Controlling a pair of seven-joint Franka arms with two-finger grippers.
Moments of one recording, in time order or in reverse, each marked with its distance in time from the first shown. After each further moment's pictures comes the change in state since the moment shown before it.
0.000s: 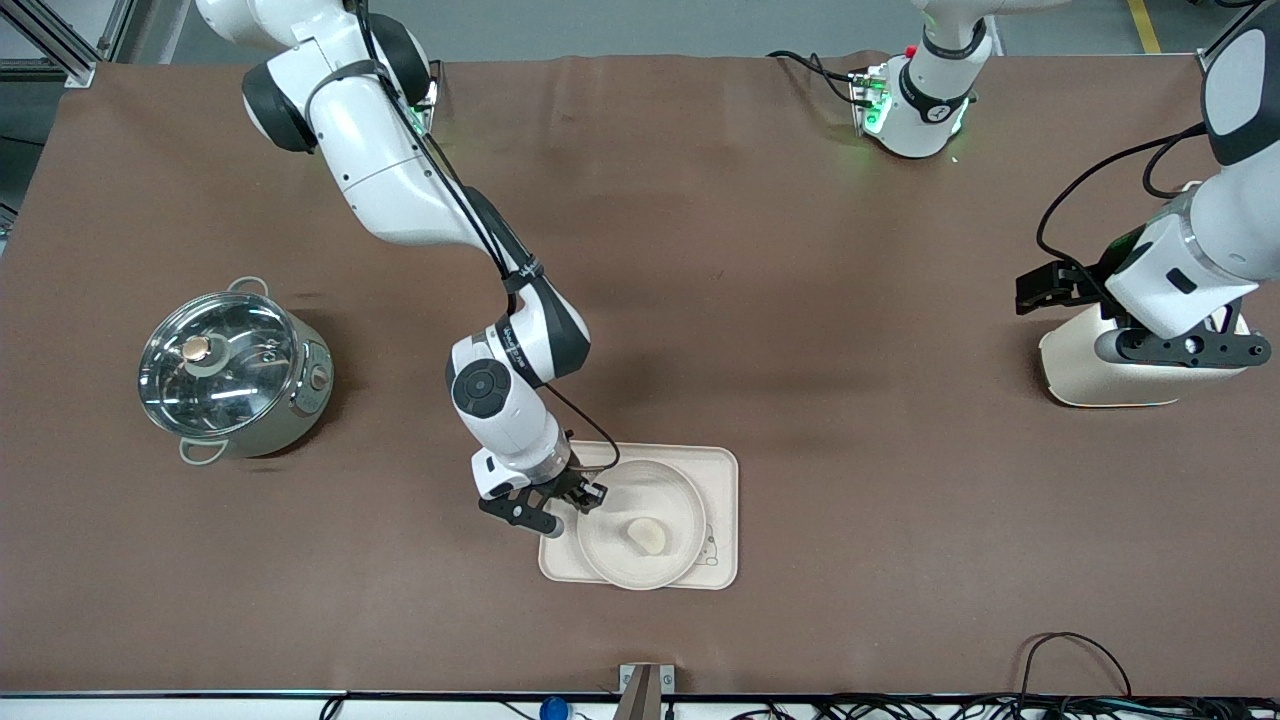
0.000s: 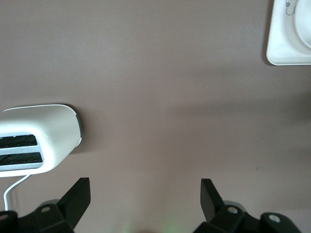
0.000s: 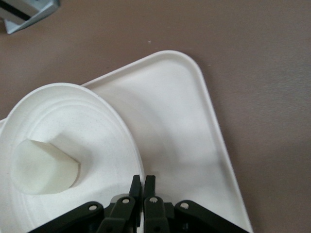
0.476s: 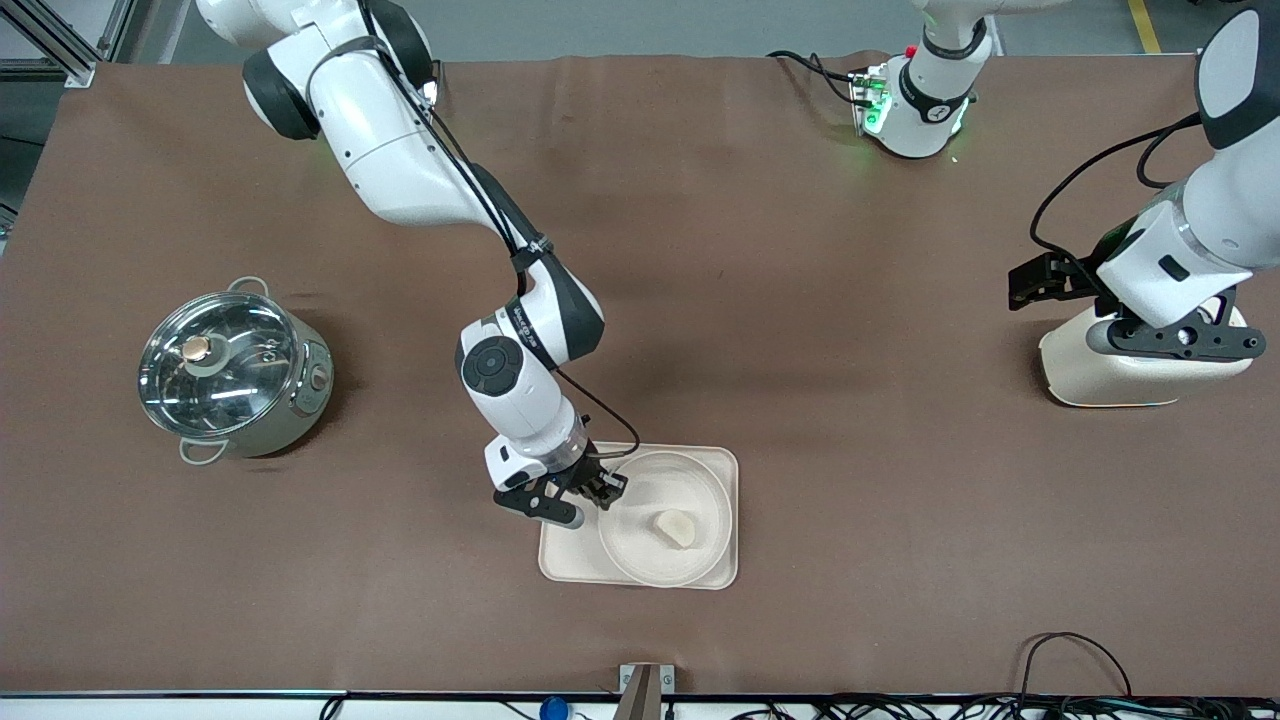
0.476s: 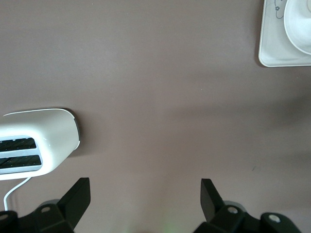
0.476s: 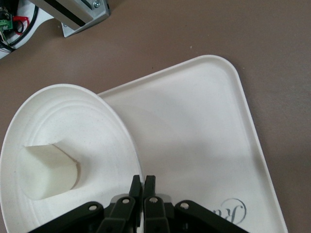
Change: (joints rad) left arm 0.000 -0.011 -0.014 0.010 0.000 -0.001 -0.001; right arm 0.024 -0.062 -0.001 -0.020 0.000 -0.013 0.000
